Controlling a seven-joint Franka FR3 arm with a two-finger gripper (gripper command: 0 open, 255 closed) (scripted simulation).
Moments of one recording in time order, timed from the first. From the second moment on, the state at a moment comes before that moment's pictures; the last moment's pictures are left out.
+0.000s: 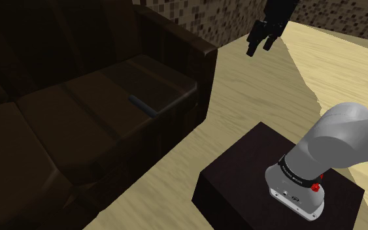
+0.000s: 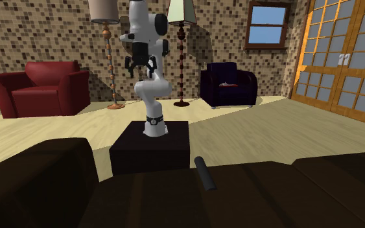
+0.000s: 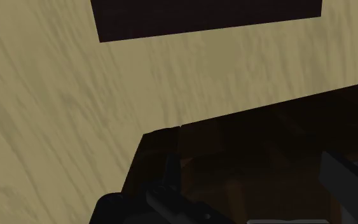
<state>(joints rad) 0.02 -0.82 -0.01 -2.37 -0.02 1.63 0.08</state>
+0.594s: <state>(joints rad) 0.05 -0.62 0.05 -2.36 0.03 1.80 0.13</state>
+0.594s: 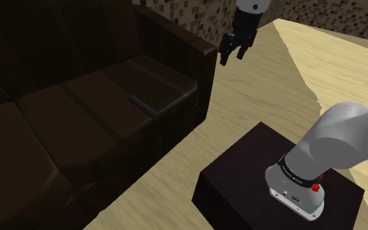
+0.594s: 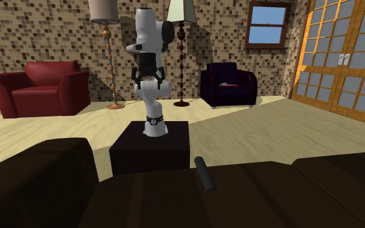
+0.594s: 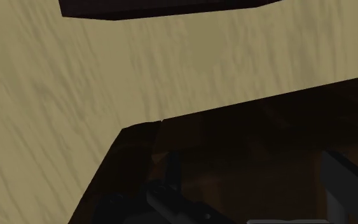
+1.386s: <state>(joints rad) 0.10 -0.22 0.15 -2.24 0.06 2.07 0.21</state>
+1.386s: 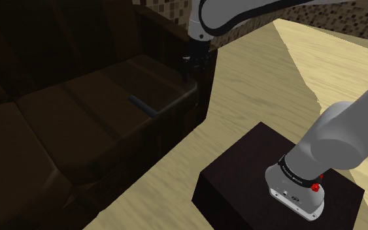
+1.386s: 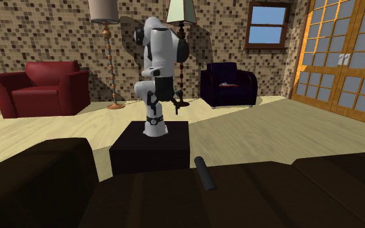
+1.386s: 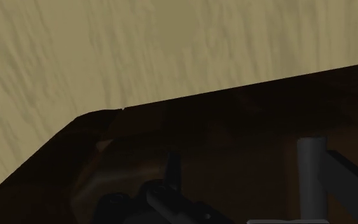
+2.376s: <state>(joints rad) 0.19 0.33 0.22 -1.83 -0.01 2.19 0.33</state>
